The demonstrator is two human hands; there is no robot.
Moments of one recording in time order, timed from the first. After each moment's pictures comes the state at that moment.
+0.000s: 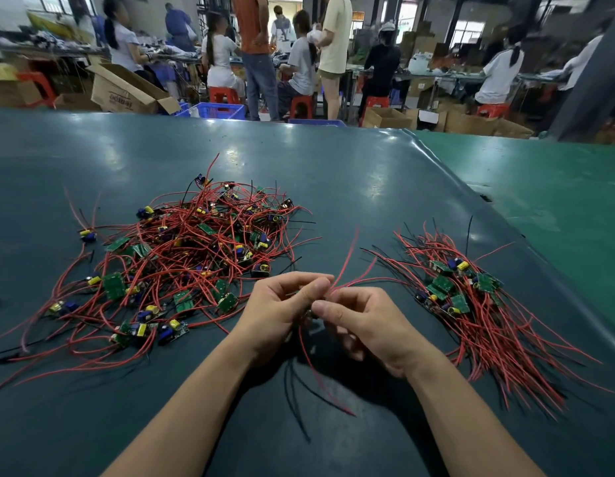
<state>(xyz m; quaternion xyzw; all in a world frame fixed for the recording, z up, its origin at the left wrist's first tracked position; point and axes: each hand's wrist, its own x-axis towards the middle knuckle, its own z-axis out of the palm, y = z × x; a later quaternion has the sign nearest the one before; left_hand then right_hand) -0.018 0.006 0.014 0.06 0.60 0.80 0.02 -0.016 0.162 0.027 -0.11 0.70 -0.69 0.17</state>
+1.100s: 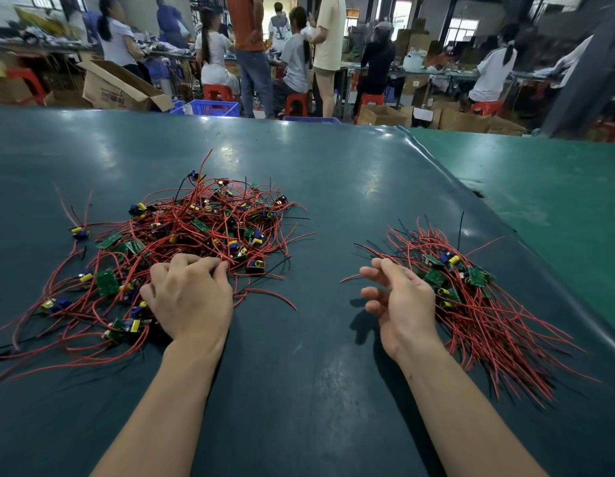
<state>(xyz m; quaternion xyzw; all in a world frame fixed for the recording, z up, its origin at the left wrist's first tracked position) -0.027 -0.053 0.011 -0.25 0.90 0.19 -0.31 -0.033 0.172 0.027 0.17 0.54 -0.82 -0.08</state>
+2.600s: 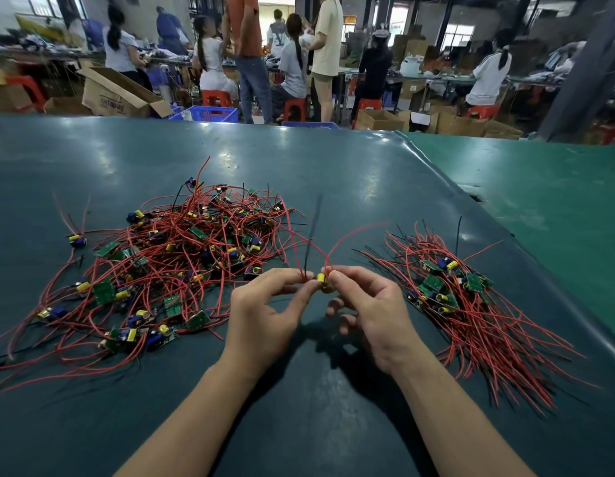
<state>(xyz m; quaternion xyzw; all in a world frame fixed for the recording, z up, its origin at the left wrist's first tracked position) -0.016 0.005 0.006 0.18 0.76 0.51 -0.37 -0.024 0.160 0.022 -0.06 0.62 -0.78 0.03</state>
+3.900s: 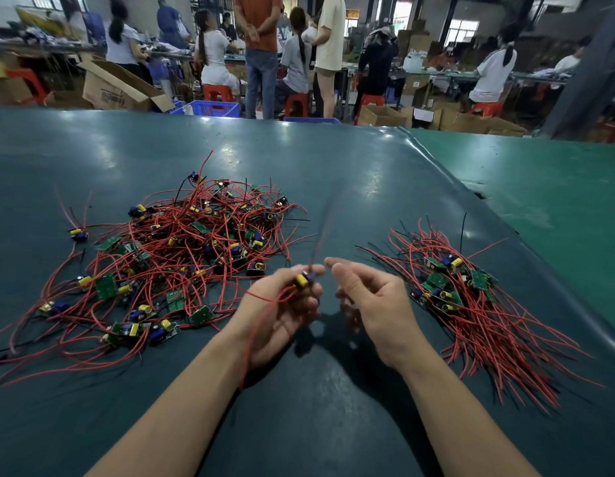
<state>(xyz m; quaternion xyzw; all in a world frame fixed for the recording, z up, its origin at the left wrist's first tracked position) -0.017 0.007 0.029 -0.03 0.45 0.88 0.14 -0.024 0.159 0.020 -0.09 0.67 -0.73 -0.04</state>
